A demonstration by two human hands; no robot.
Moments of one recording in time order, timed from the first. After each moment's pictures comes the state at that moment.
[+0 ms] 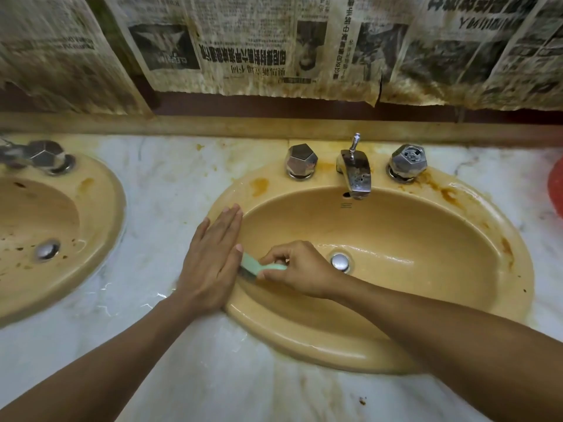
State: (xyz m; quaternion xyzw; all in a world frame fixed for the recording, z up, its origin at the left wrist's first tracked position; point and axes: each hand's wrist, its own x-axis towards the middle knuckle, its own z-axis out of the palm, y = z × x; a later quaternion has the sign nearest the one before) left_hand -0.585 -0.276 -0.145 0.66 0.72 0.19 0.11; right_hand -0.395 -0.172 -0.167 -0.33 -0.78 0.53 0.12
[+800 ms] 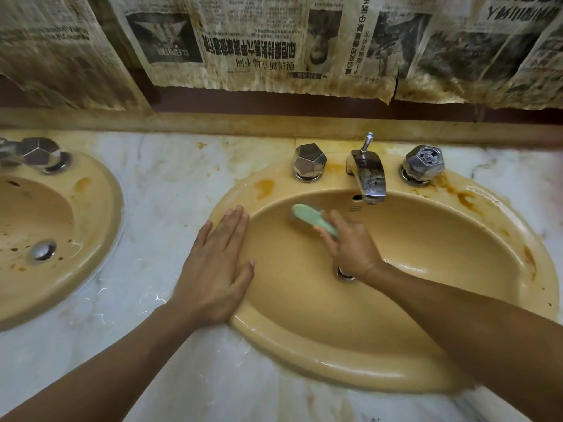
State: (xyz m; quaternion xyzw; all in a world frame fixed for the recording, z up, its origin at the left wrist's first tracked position) left_hand -0.587 -0.273 -0.143 0.67 0.72 0.12 0.09; right_hand -0.353 -0.103 -0.209 -0.40 -0.85 0.22 0.27
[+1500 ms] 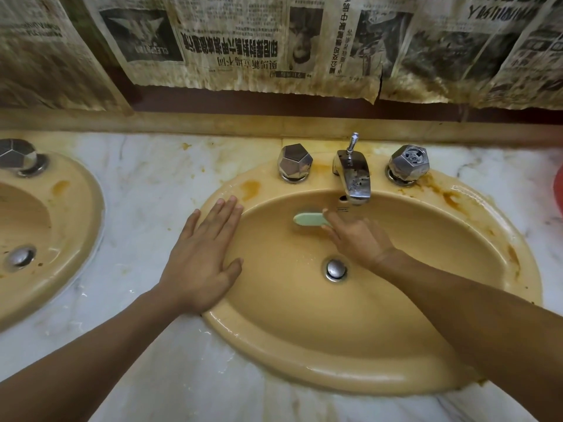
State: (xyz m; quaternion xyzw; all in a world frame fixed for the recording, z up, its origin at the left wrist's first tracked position) left_hand -0.598 -0.248 -0.141 0.70 0.71 0.07 0.08; right_hand -0.317 -0.069 -0.201 -0.34 -0.94 0.01 0.06
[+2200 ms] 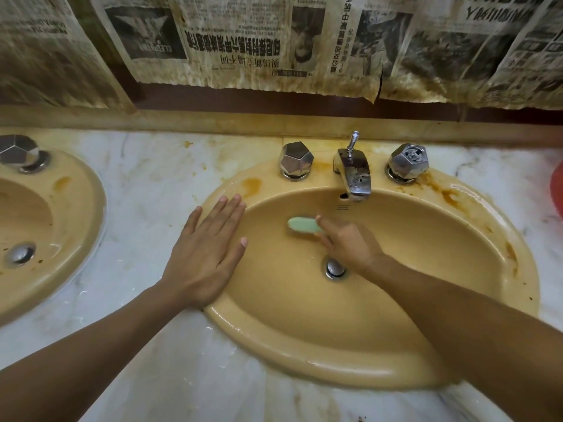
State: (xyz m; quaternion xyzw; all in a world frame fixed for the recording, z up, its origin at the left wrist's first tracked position) left_hand -0.591 -0.249 -0.137 0.68 0.72 0.10 0.11; right_hand -0.329 -0.083 -0.207 -0.36 -0.93 0.08 0.06
